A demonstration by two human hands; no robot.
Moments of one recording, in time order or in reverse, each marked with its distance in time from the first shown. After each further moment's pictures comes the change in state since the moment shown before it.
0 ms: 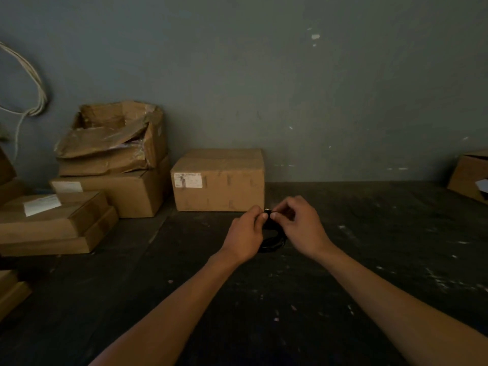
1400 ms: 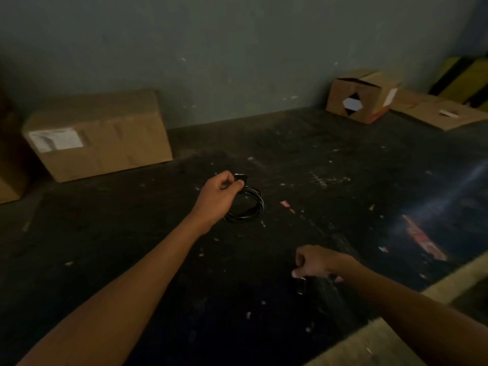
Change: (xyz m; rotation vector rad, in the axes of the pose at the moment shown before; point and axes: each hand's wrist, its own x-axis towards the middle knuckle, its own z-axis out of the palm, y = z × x) left_hand -0.023 0.034 0.120 -0.332 -0.323 -0.096; right_hand -0.206 0.187 -0.093 -0.491 -0.710 0.892
